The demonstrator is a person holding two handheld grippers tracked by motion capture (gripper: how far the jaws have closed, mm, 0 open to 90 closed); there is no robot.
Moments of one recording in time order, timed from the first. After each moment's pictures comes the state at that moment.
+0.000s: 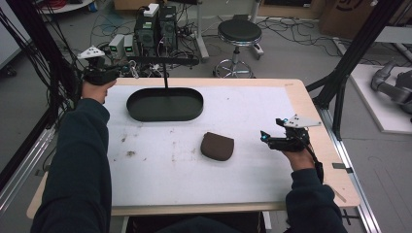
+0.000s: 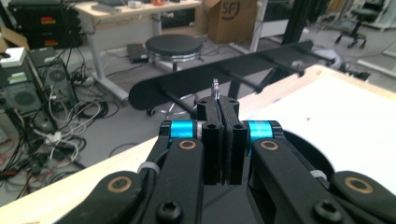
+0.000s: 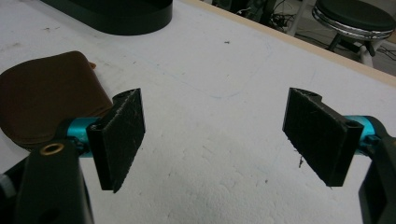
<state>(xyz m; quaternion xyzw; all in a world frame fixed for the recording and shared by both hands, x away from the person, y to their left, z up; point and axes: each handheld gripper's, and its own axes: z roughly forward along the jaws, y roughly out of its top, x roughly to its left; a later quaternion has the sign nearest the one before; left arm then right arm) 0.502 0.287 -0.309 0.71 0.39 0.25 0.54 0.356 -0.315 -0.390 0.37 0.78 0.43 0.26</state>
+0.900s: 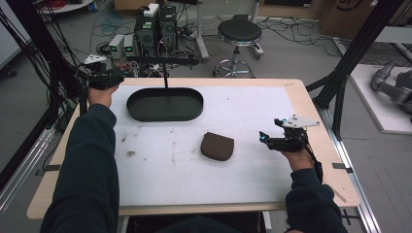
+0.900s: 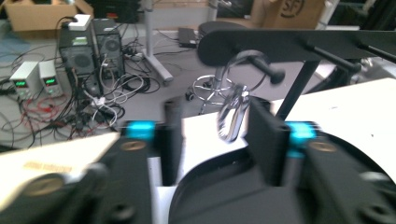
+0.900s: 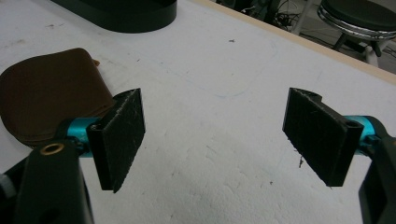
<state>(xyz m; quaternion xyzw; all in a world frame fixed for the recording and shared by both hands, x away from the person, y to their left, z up) 0.495 0.291 -0.337 0.64 0.50 0.28 0.51 0.358 -0.312 -0.392 0.36 0.79 0.43 0.26</state>
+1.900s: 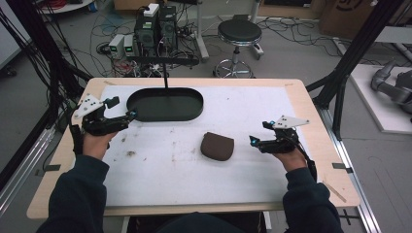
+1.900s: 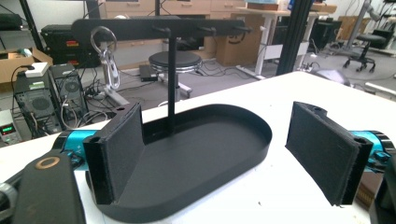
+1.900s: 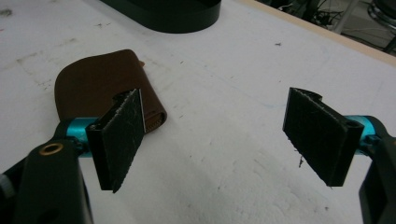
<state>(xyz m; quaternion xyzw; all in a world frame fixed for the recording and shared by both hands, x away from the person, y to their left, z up) 0.355 0.254 -0.358 0.66 0.38 0.30 0.57 0.358 -0.288 -0.394 0.33 0.81 0.44 0.20</state>
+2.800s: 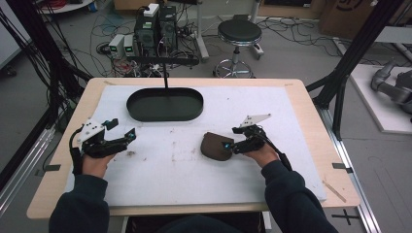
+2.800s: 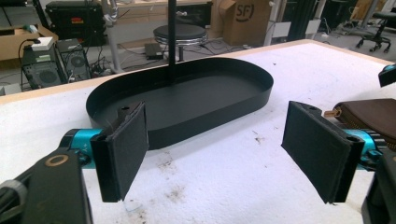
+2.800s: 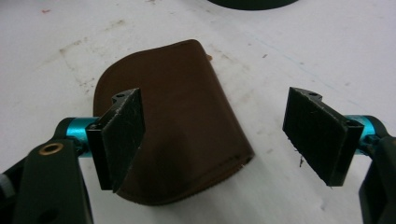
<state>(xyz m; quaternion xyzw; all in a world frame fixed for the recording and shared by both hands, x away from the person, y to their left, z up) 0.323 0.262 -0.403 0.67 0.40 0.30 0.54 0.391 -0.214 -0.424 0.28 0.86 0.42 0.09</state>
